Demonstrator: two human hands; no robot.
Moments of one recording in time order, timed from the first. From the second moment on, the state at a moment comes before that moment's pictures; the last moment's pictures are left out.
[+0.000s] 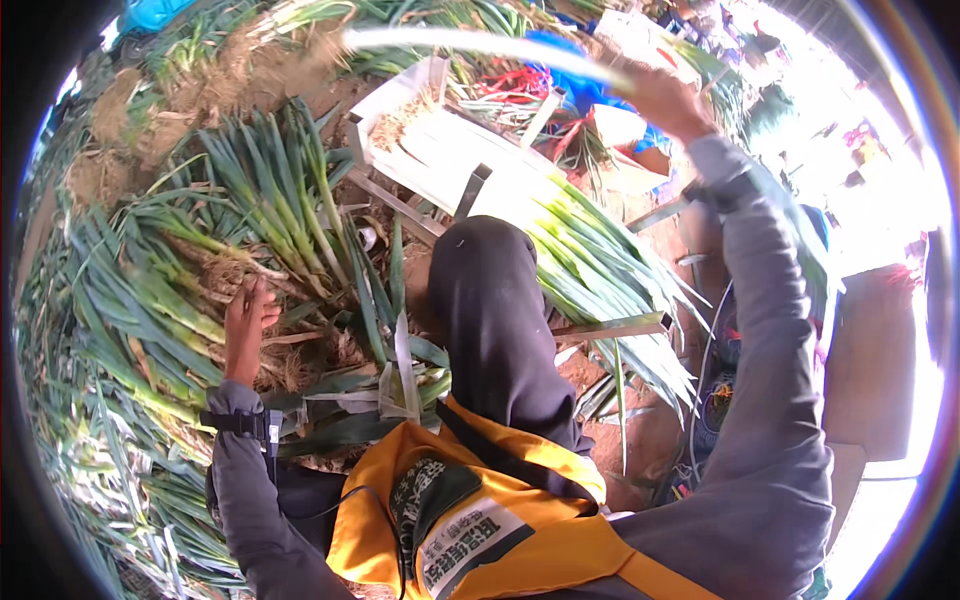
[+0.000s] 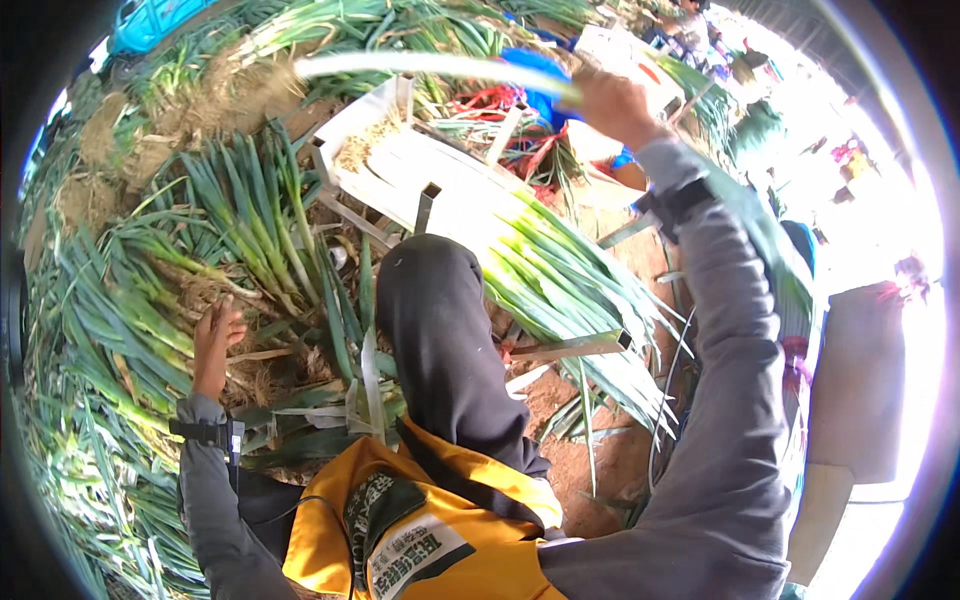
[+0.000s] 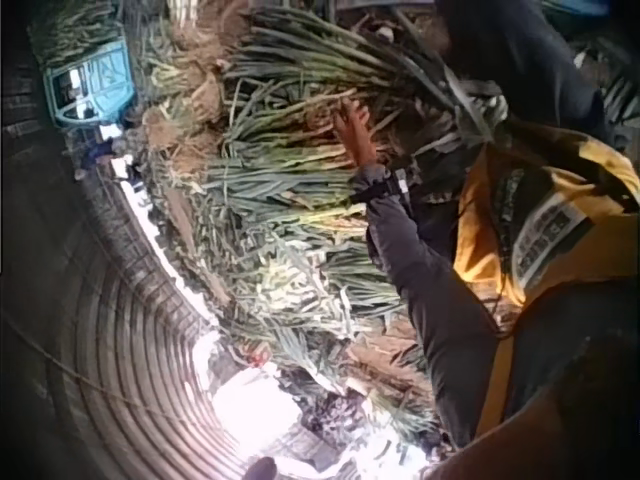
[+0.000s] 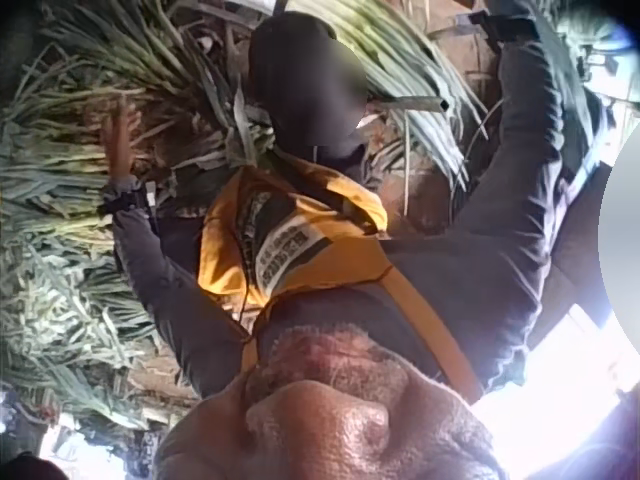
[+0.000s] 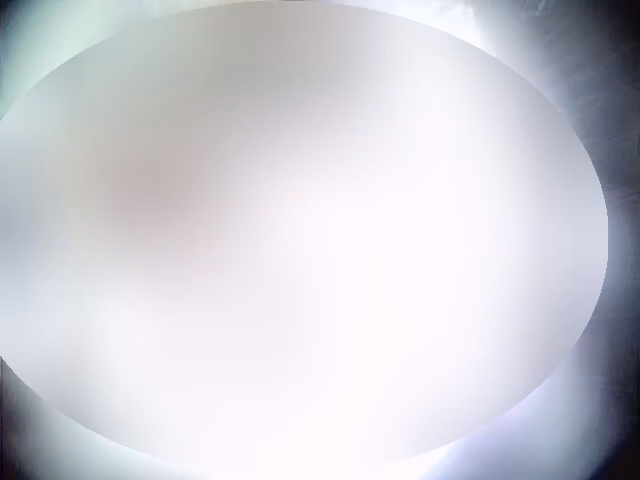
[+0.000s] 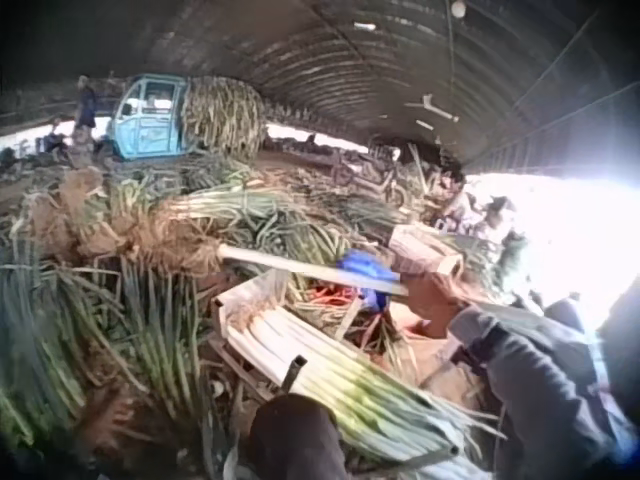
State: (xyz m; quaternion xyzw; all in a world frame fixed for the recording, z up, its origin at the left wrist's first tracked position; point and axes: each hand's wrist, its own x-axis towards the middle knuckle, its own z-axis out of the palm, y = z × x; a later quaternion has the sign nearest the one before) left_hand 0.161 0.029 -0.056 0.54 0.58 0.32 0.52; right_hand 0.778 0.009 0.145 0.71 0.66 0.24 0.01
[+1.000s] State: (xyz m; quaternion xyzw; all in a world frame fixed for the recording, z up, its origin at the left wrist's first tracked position) left_hand 0.600 0.307 -0.179 0.93 0.25 0.23 0.11; right_hand 0.839 0.055 -0.133 0.77 0.61 -0.10 -0.16
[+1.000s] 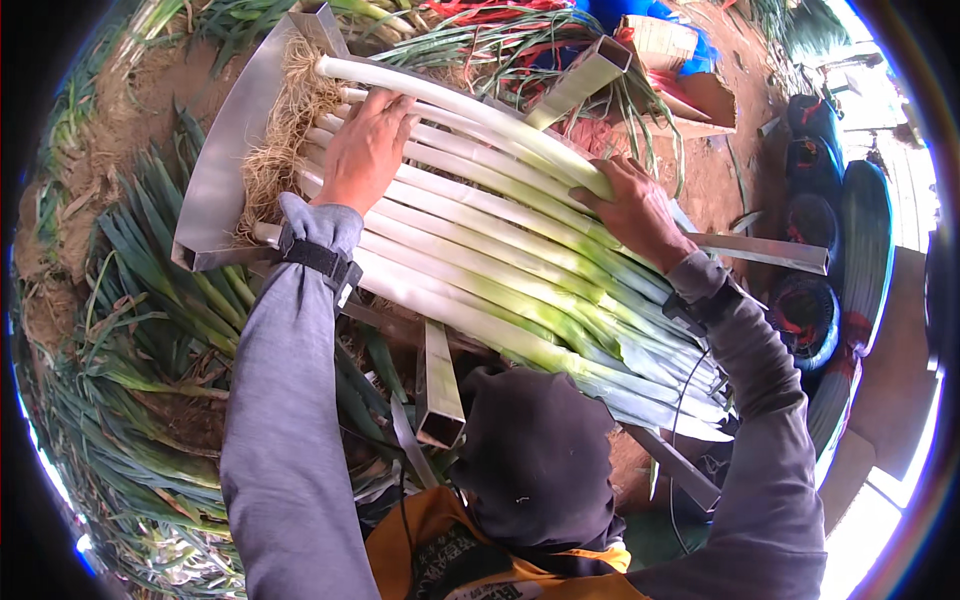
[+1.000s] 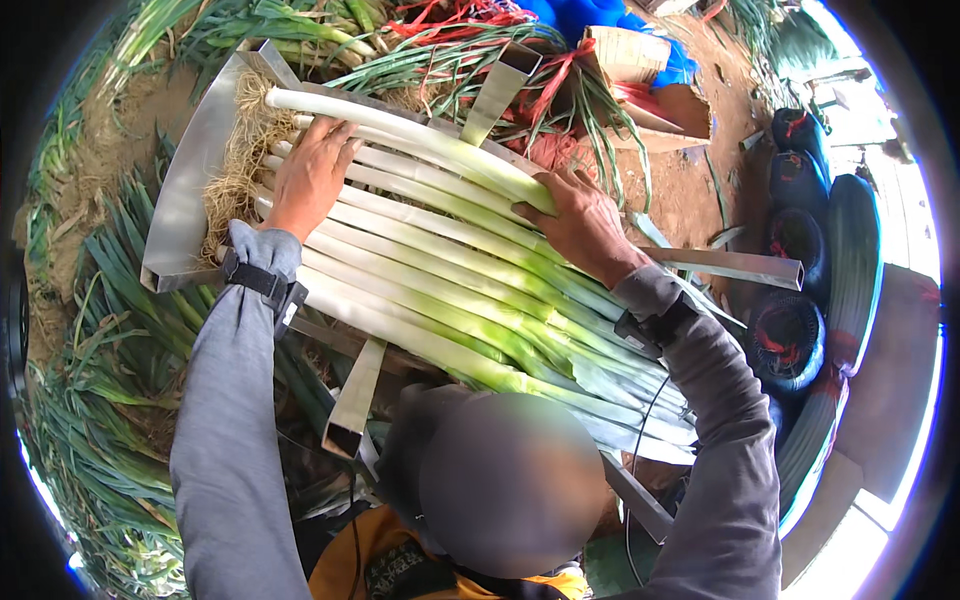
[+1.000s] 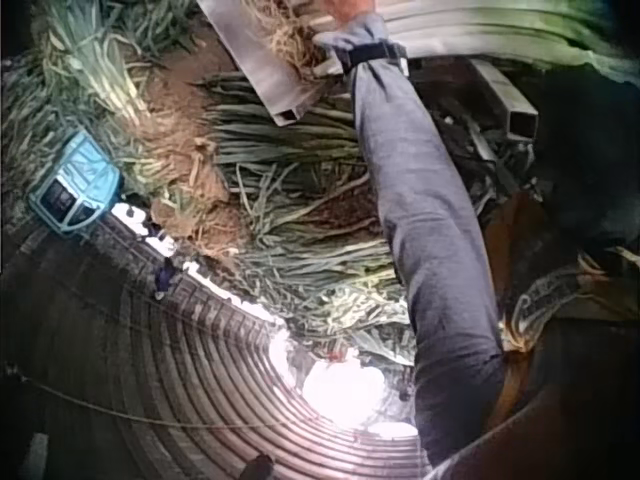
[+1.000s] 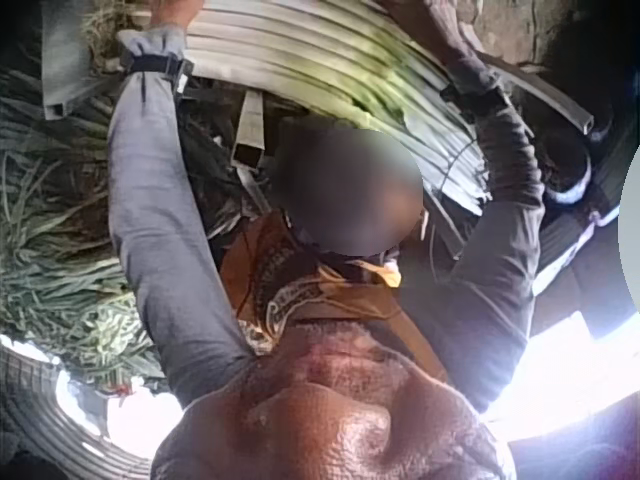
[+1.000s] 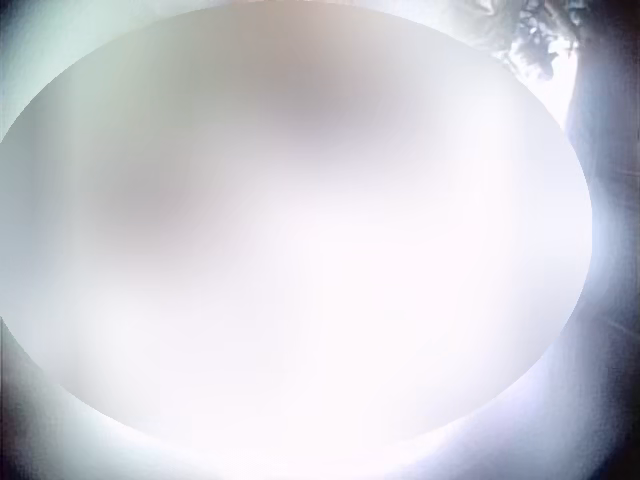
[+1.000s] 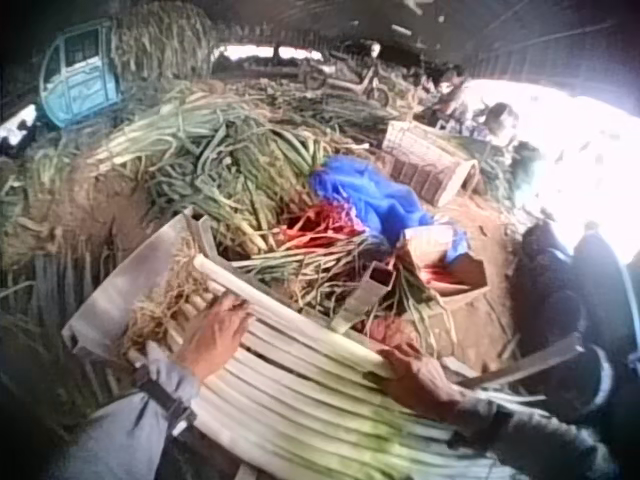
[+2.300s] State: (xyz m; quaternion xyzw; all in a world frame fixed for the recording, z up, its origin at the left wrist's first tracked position) left_hand 0.590 0.296 -0.185 0.94 0.25 0.24 0.08; right_hand 0.808 0.075 -0.153 0.75 0.65 0.06 -0.10
